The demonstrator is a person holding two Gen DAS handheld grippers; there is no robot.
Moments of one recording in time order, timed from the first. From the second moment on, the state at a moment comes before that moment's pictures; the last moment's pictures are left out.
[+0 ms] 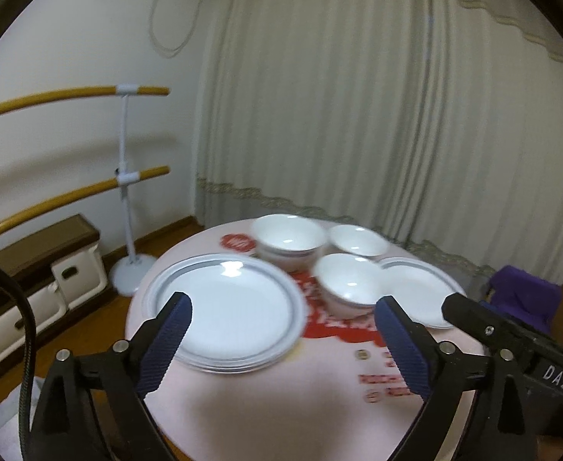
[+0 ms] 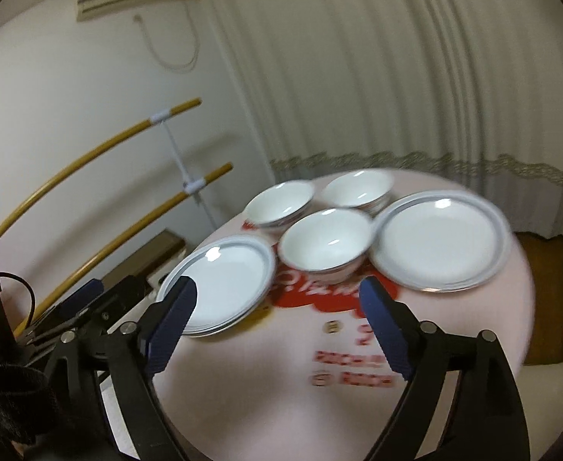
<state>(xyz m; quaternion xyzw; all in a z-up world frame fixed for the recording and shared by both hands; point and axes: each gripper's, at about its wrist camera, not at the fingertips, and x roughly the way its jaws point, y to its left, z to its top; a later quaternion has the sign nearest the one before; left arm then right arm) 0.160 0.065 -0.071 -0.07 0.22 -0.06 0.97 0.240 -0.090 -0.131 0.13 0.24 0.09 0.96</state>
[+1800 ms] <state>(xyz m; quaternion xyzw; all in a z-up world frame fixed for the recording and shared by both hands) 0.410 -0.154 -0.185 -0.12 0.43 -0.04 0.89 0.413 -0.330 -0.231 0.17 0.37 0.04 0.91</state>
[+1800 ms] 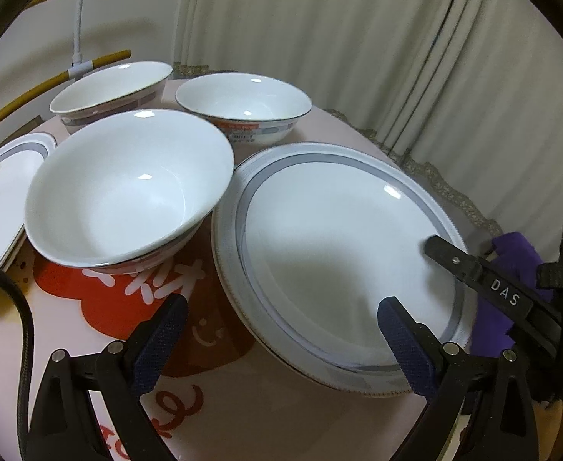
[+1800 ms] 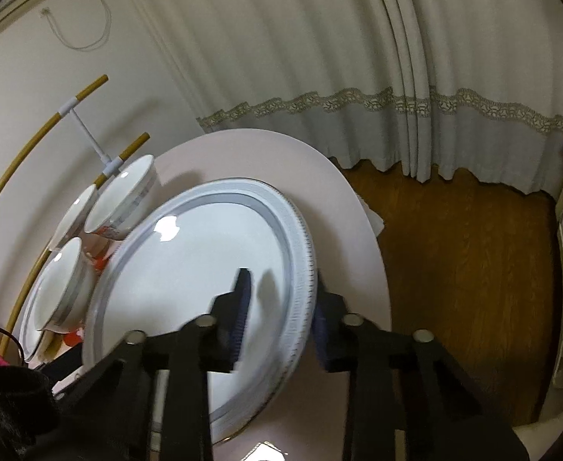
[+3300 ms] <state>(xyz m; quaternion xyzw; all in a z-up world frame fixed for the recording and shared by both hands) 0.289 -0.041 -0.183 -0.08 0.46 -0.11 0.88 0.238 -0.242 -0.236 0.20 0.36 0.04 0.91</state>
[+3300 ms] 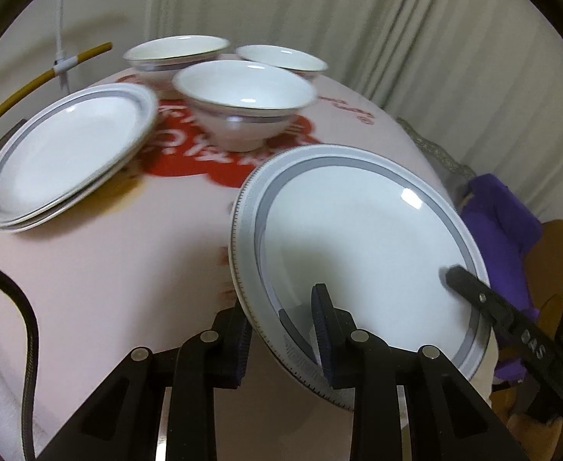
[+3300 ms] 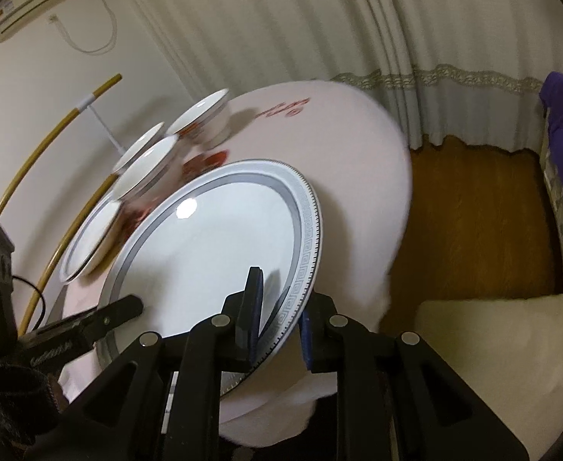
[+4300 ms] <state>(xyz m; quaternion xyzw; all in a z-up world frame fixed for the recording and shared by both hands) 0.302 -0.005 -0.186 -0.09 0.43 -0.13 0.89 0.260 -0.221 -0.243 0.22 0.35 0.04 0.91</state>
